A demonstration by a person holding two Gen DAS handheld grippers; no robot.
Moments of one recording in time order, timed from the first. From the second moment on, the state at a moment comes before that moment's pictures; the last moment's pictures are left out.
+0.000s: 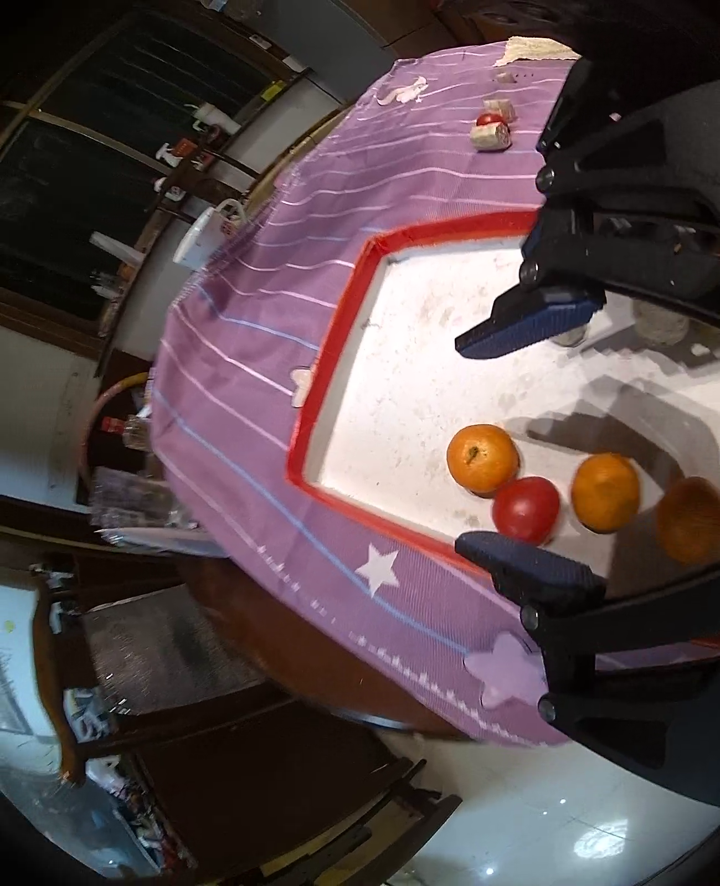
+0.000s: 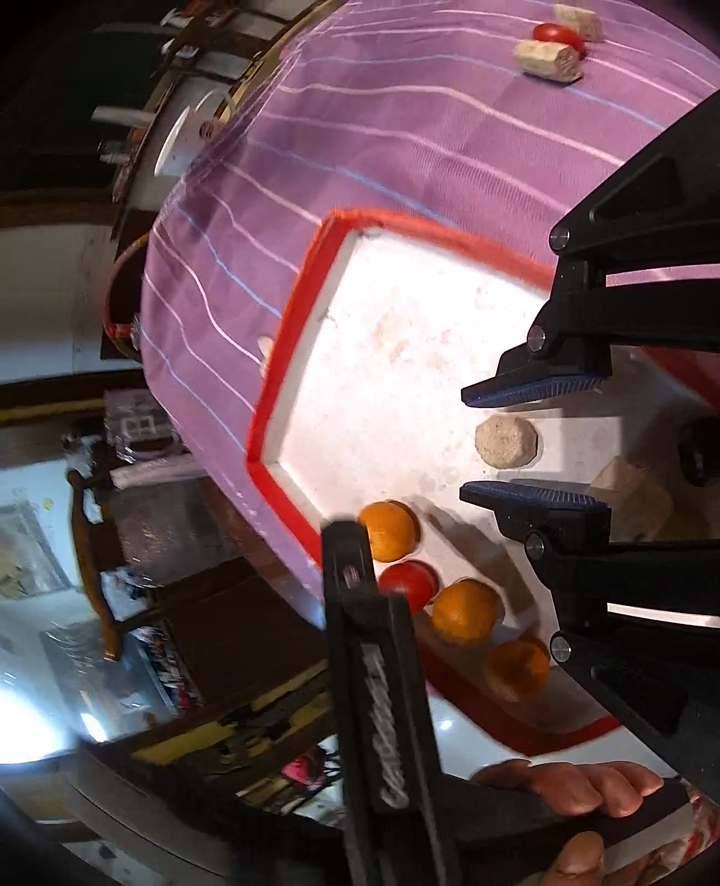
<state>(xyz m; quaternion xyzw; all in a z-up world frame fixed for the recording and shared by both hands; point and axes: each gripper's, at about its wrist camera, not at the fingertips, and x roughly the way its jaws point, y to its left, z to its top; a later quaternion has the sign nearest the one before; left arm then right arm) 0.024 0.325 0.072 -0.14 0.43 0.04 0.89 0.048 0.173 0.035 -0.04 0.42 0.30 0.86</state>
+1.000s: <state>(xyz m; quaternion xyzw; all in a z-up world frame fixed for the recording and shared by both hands) -0.111 0.107 0.118 0.08 0.33 0.03 0.94 -0.050 -0.110 0.107 0.05 0.34 0.11 0.93</state>
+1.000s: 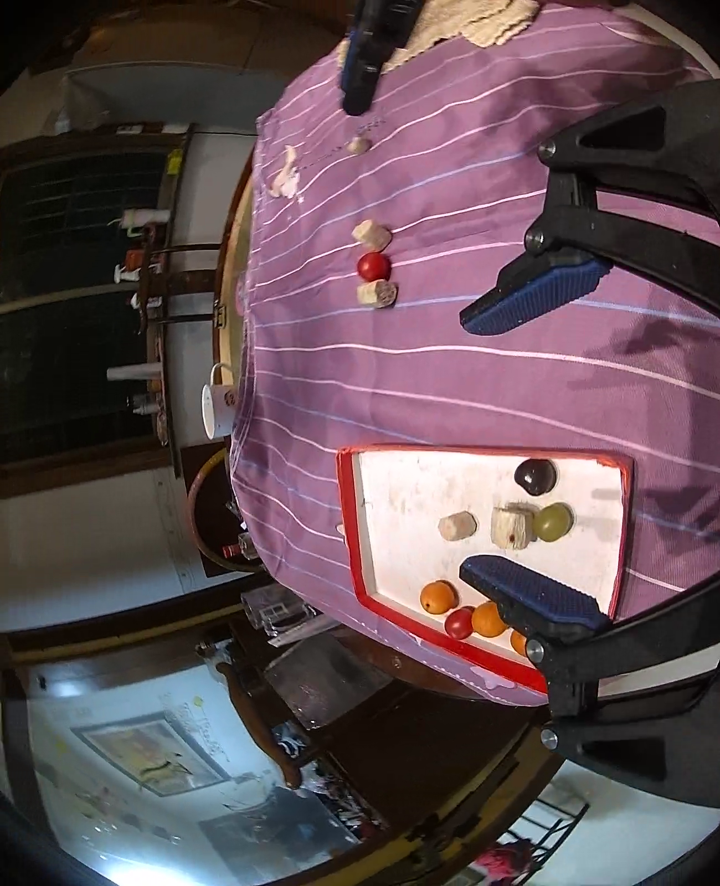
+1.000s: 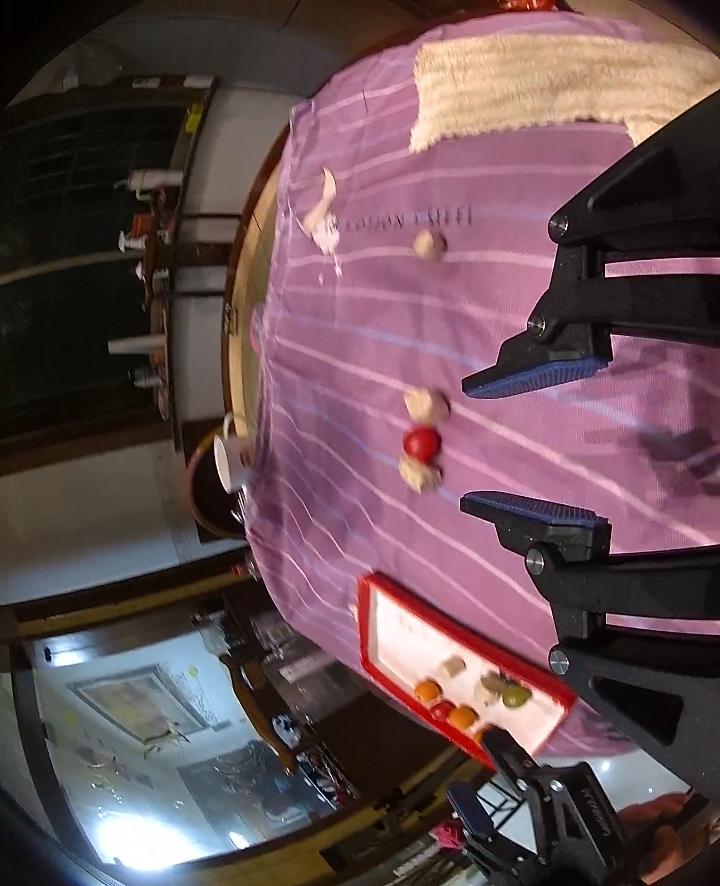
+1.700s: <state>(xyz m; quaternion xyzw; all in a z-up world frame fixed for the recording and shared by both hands) -0.046 0.080 0.069 0.10 0.40 0.01 0.91 0.008 -0.136 0.049 0.07 0.40 0.12 0.91</state>
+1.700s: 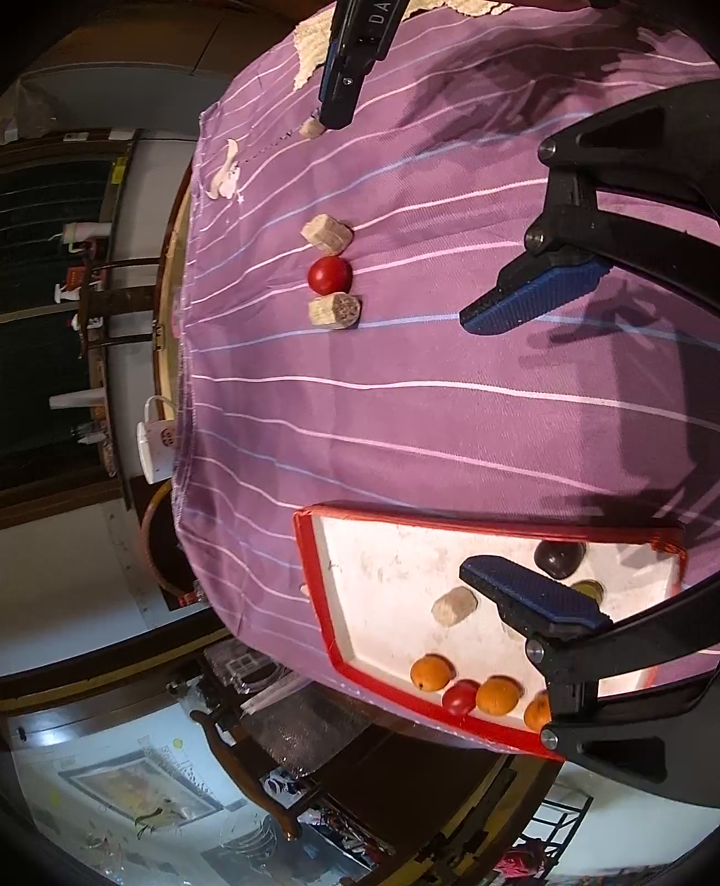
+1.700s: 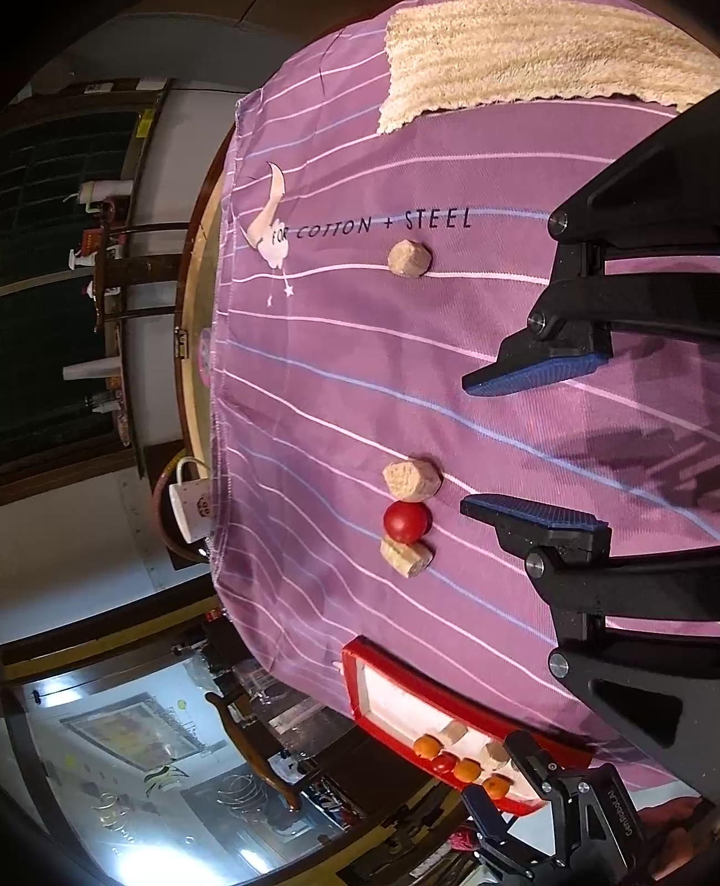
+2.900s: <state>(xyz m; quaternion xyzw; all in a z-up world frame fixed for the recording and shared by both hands) 0.097 0.029 0.014 0.05 0.47 -0.14 0.87 0.079 -0.132 0.007 0.12 0.44 0.12 0.88</state>
